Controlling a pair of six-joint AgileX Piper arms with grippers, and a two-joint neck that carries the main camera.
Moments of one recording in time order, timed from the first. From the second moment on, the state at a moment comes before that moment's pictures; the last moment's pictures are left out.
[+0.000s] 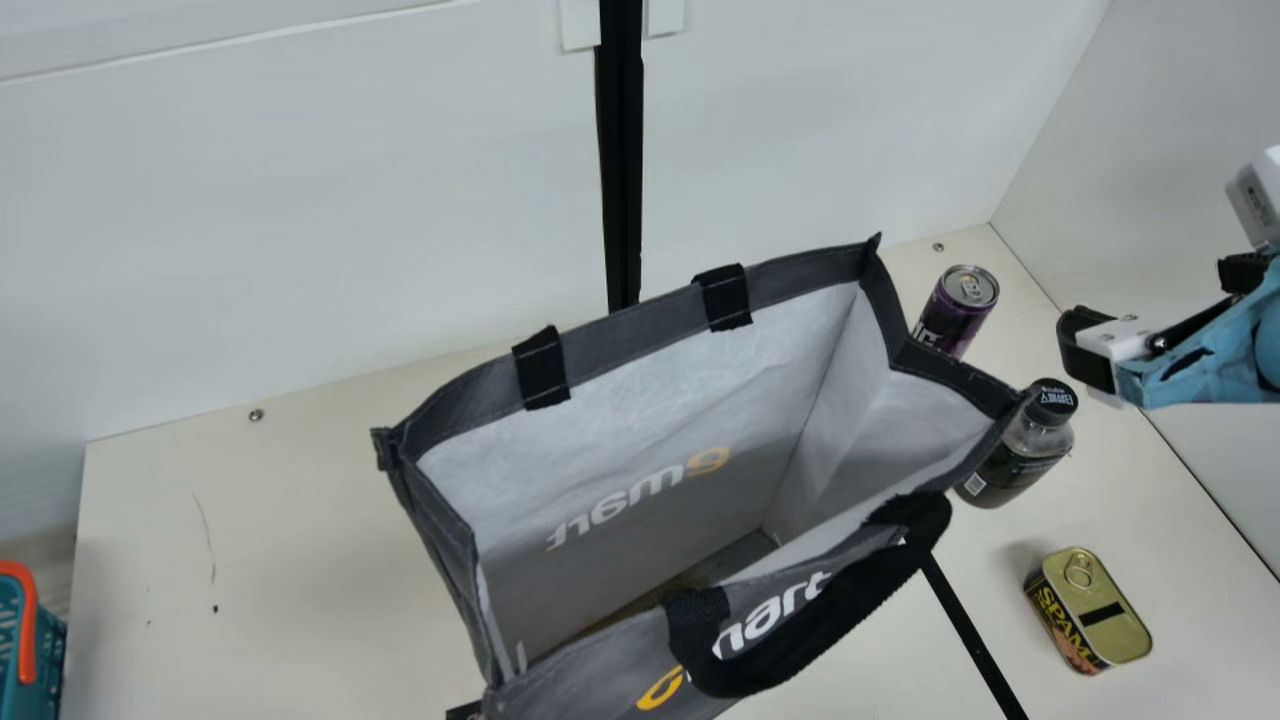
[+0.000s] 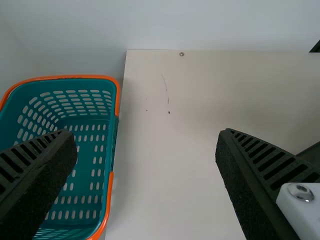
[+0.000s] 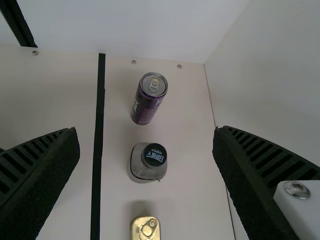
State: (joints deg) left arm -1.6 43.3 -69.0 -1.5 69.6 0.0; right arm -46.7 69.3 -89.9 23.9 69.6 -46.9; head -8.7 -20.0
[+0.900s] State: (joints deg) left arm -1.8 43.3 -69.0 -1.5 69.6 0.0; right arm -46.7 69.3 -89.9 23.9 69.6 -46.9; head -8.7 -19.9
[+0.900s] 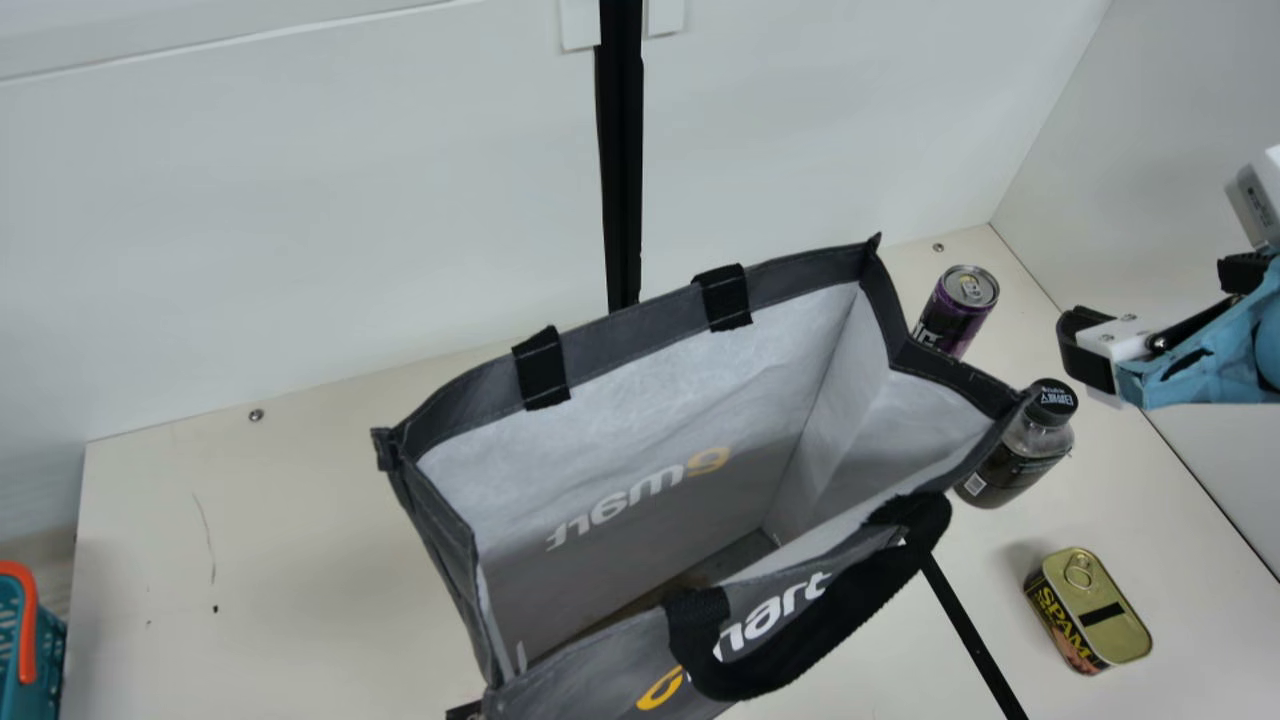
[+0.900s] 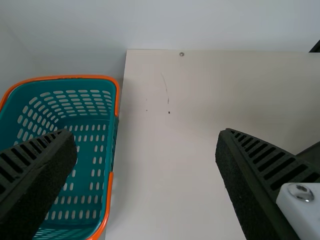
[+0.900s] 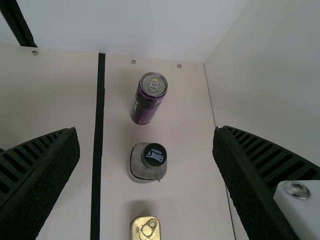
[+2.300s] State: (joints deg) left arm -12.7 60.5 -85.4 -6.2 61.3 7.5; right arm -46.7 69.3 -89.9 23.9 69.6 -46.9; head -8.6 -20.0
